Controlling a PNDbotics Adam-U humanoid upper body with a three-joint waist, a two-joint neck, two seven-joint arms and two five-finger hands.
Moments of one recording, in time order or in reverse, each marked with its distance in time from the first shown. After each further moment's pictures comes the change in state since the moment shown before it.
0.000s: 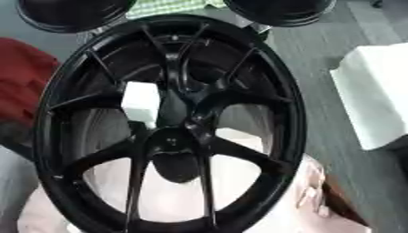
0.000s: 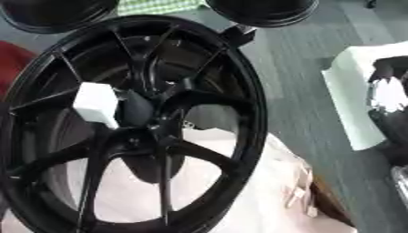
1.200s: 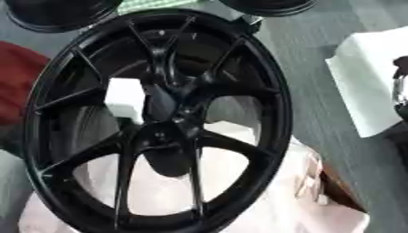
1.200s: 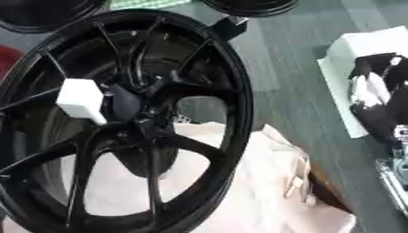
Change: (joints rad) left arm -0.510 0.492 -0.383 0.076 -0.290 0.065 -0.782; right arm 0.046 -0.001 0.007 0.000 0.037 0.021 -0.012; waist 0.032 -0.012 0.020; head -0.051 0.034
